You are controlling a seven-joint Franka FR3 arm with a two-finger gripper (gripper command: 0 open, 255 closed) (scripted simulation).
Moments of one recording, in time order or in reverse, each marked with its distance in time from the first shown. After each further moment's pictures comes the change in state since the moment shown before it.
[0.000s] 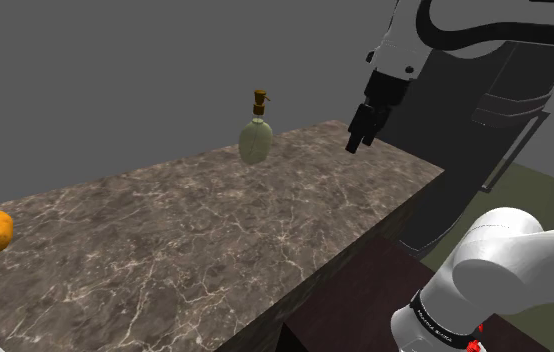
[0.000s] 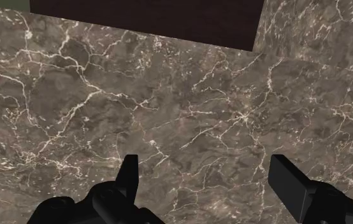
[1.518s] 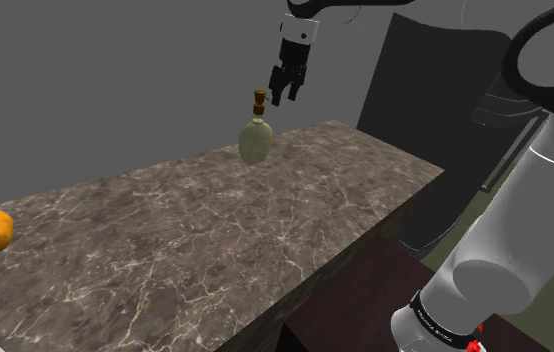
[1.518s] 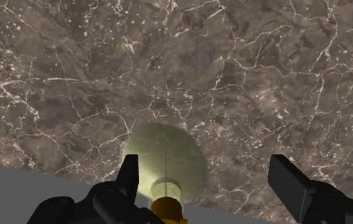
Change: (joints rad) arm 0.017 0.864 -0.011 0.811 -0.073 0.063 -0.131
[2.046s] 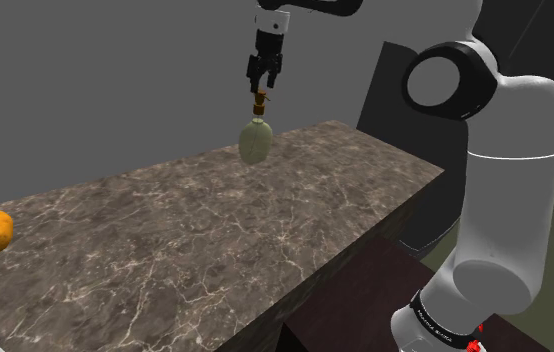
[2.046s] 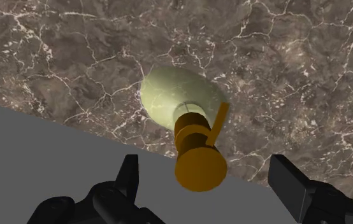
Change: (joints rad) arm 0.005 0.383 0.005 0.554 -0.026 -0.166 -0.032
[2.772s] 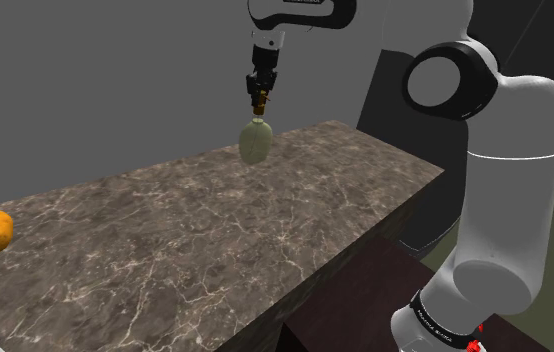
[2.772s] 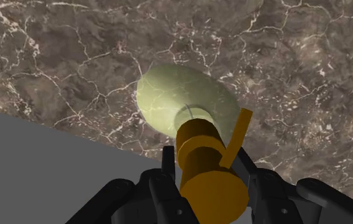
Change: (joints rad) arm 0.003 -0.002 0.001 -0.106 -0.003 0.105 -0.002
